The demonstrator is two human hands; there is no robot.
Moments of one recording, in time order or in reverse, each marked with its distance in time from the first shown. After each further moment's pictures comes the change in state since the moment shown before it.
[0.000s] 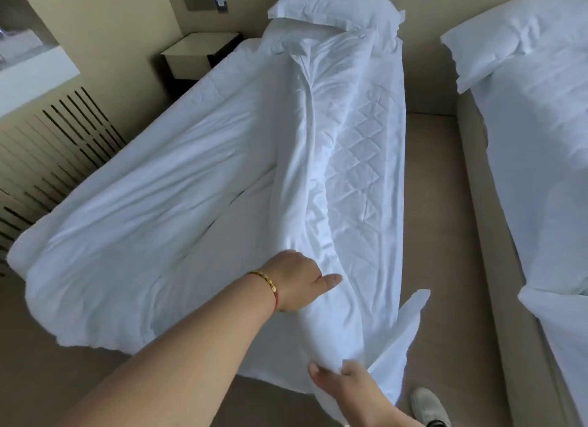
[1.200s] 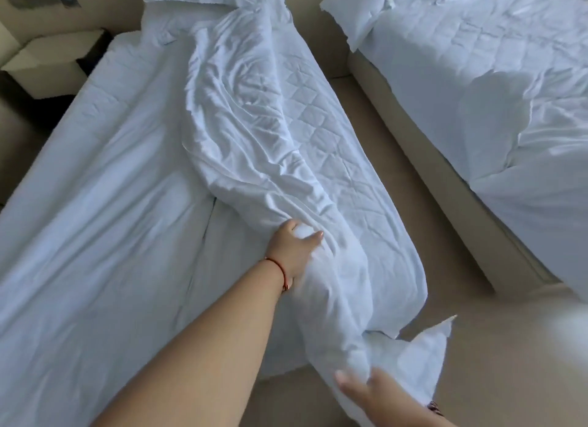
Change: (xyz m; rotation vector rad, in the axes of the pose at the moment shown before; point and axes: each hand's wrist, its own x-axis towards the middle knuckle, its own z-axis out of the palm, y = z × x) left_hand -0.021 -0.128 0.073 -1.233 0.240 -0.142; right_hand 0.041 0.043 0.234 -0.018 0.593 0.061
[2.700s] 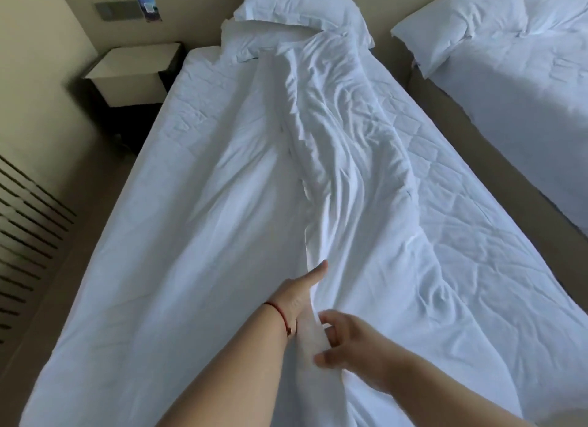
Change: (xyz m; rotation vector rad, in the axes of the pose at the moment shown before) left_hand 0.071 -0.091 -0.330 -0.403 -0.150 -0.497; right_hand 0.132 -0.290 0.229 0.297 -0.556 -0.139
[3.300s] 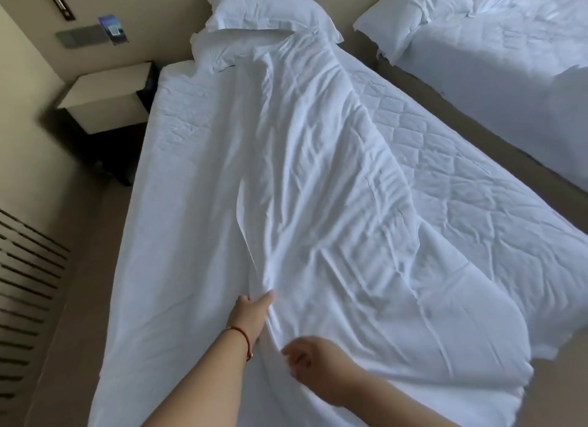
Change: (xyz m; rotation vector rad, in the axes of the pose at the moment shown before) left_hand 0.000 -0.052 -0.185 0.462 0.366 0.180; right_hand 0.070 0.053 0.166 -0.668 0.291 -0.143
